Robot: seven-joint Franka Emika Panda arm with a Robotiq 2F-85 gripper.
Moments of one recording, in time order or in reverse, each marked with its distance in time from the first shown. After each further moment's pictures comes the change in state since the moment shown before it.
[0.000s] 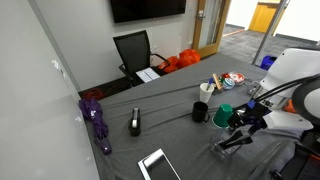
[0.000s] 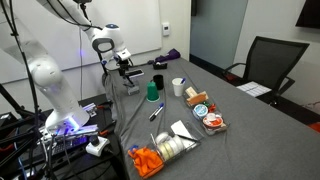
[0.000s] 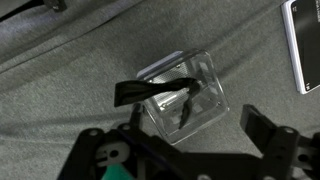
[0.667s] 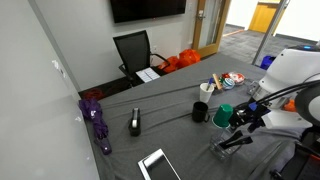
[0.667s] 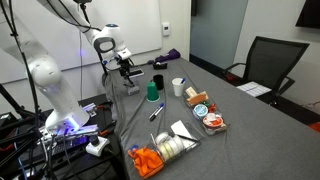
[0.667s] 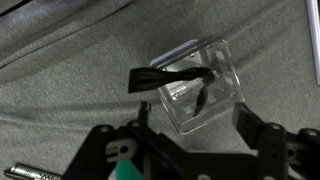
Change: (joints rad) arm -0.031 0.001 0.003 0.000 -0.164 -0.002 0.115
